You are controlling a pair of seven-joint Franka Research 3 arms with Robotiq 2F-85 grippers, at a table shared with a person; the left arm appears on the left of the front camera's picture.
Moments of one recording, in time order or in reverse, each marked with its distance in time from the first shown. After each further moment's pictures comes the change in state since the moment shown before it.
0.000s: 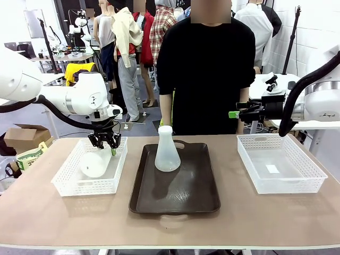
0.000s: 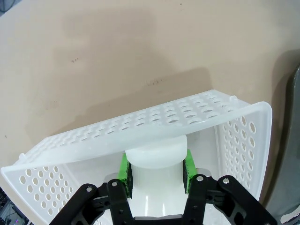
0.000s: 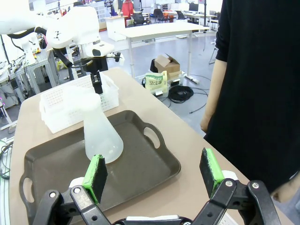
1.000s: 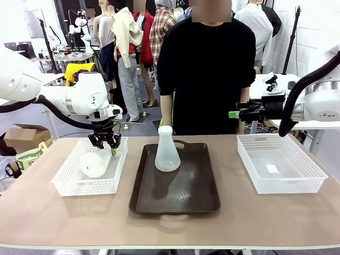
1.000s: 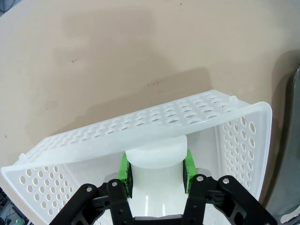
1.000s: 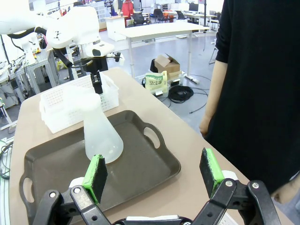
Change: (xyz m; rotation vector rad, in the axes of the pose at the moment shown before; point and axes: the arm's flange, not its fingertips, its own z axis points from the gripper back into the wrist) left arm 0.000 0.000 0.000 0.000 0.000 0.000; right arm 0.000 0.000 0.000 0.000 0.000 0.000
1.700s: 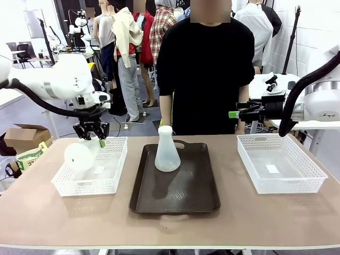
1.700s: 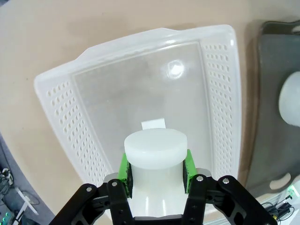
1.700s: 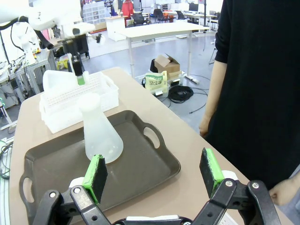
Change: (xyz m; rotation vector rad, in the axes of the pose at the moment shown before) left arm -0.059 0.018 0.088 -0.049 -0.007 0.048; right arm 0.000 0.000 0.000 0.000 0.000 0.000
